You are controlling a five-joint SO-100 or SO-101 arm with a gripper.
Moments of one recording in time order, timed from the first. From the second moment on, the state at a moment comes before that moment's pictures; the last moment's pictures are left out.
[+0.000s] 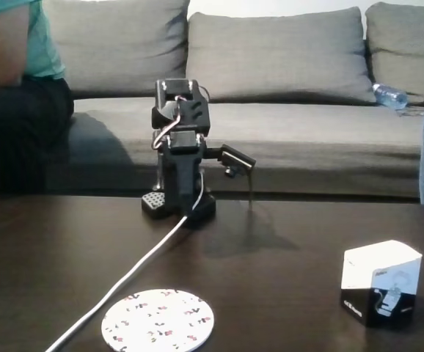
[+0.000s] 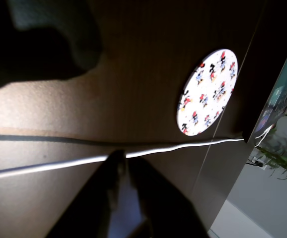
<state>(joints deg) -11.1 192.2 167.6 77.8 0.6</state>
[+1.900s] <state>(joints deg) -40.2 104.0 74.5 93.1 -9.0</state>
